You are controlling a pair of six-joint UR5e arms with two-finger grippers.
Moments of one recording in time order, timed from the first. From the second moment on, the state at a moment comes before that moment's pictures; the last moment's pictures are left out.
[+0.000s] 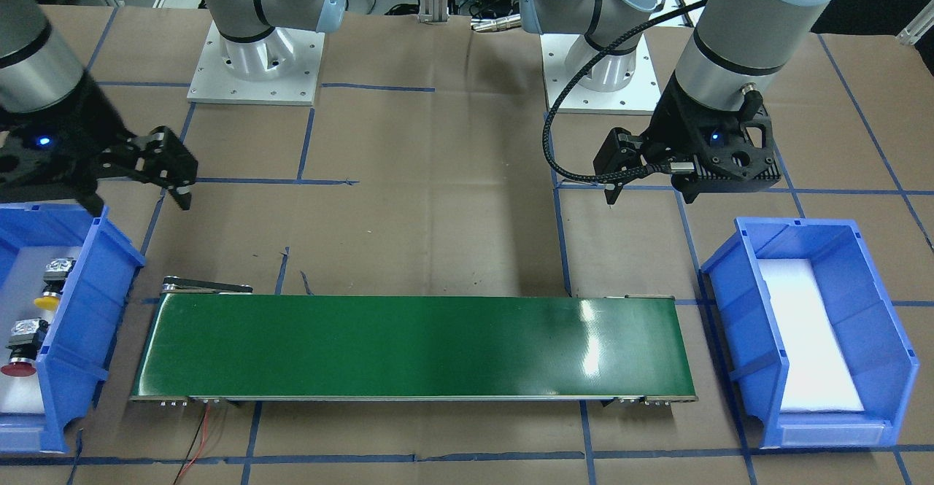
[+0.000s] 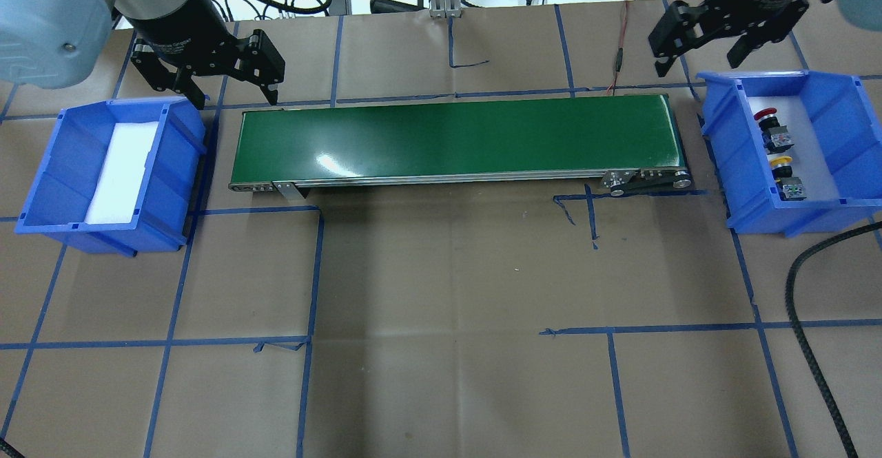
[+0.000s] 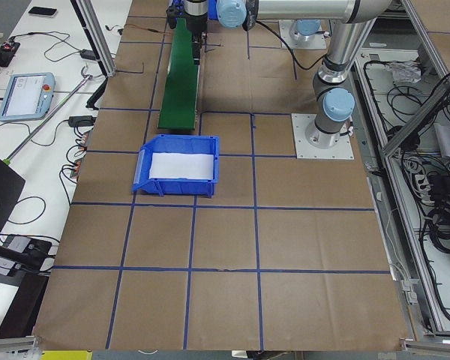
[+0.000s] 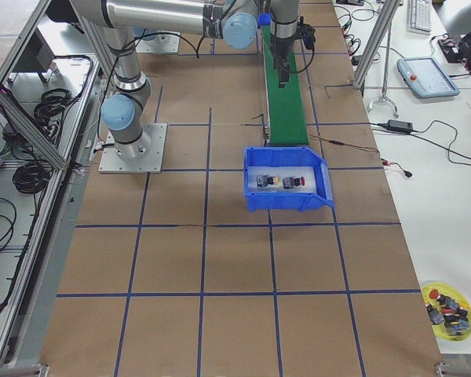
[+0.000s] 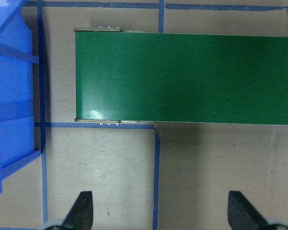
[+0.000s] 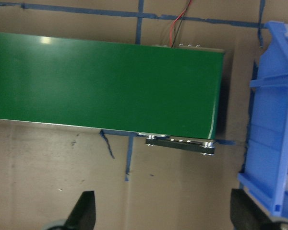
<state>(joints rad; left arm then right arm) -1.55 -1.67 -1.50 -1.50 1.58 0.00 1.49 -1.48 1.51 -1.67 -1.54 -0.16</state>
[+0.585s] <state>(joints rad) -1.55 -1.67 -1.50 -1.50 1.58 0.00 1.61 -1.57 1.63 -1.66 -1.54 0.00</state>
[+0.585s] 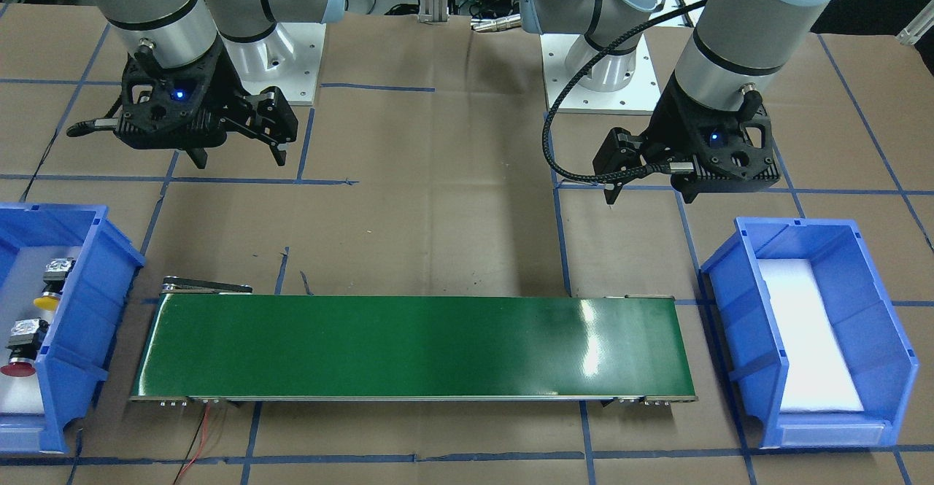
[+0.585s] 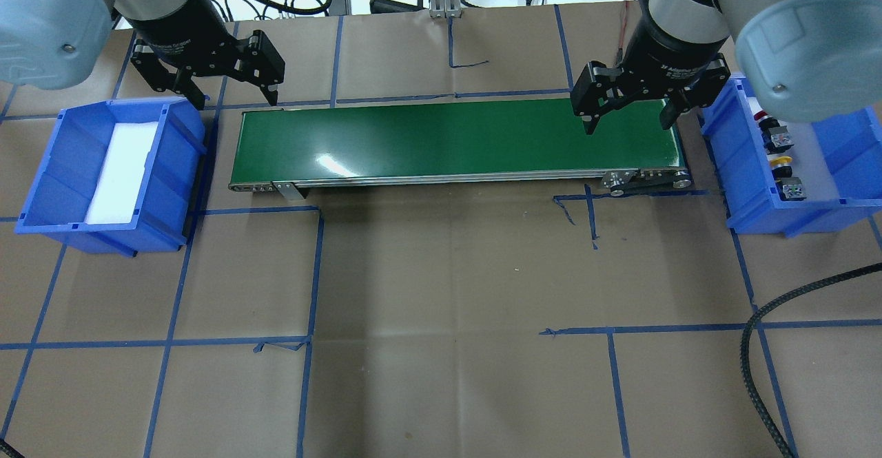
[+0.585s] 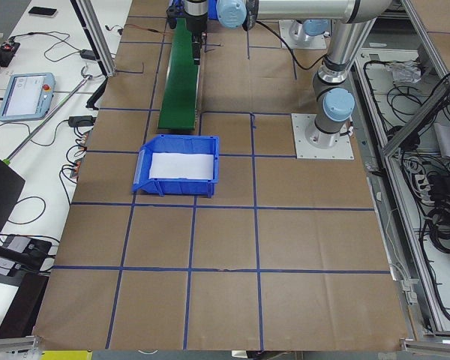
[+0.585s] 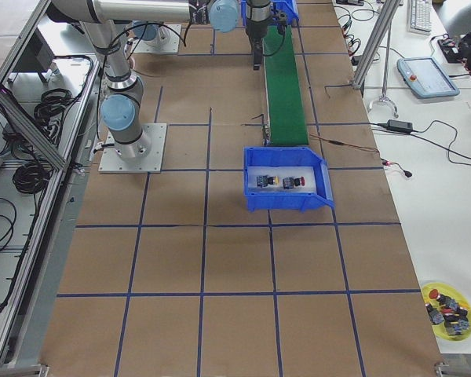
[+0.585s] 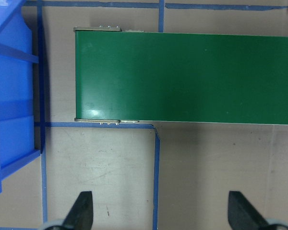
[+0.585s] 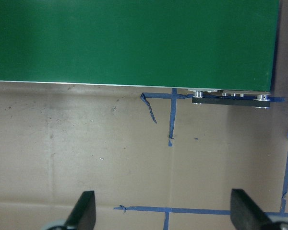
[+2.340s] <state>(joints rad) -1.55 -1.67 -1.50 -1.50 1.58 0.00 1.61 -1.58 1.64 -1.66 -1.55 0.00</state>
